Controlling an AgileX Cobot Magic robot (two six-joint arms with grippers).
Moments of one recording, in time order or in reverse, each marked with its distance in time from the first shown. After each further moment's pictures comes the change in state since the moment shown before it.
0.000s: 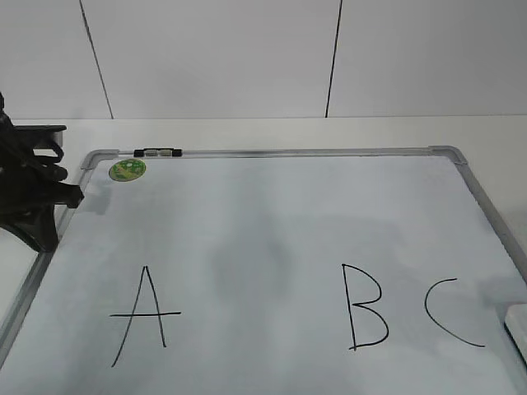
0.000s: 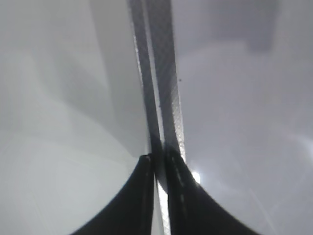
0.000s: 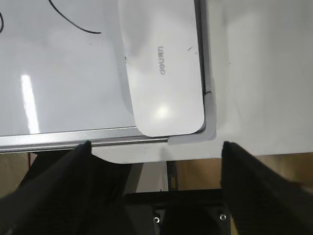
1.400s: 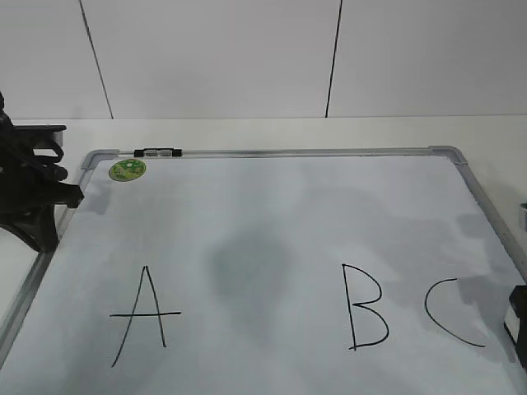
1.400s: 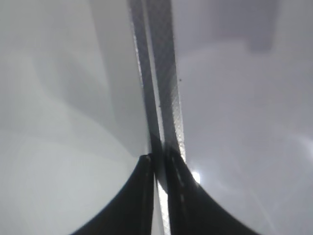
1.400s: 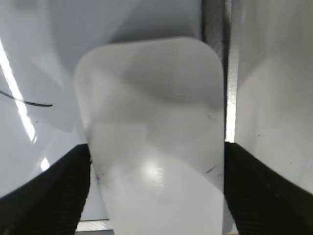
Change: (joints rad) left arm 0.000 0.000 0.000 0.000 0.004 -0.002; right arm 0.000 0.605 -0.056 -0.032 -0.264 0.003
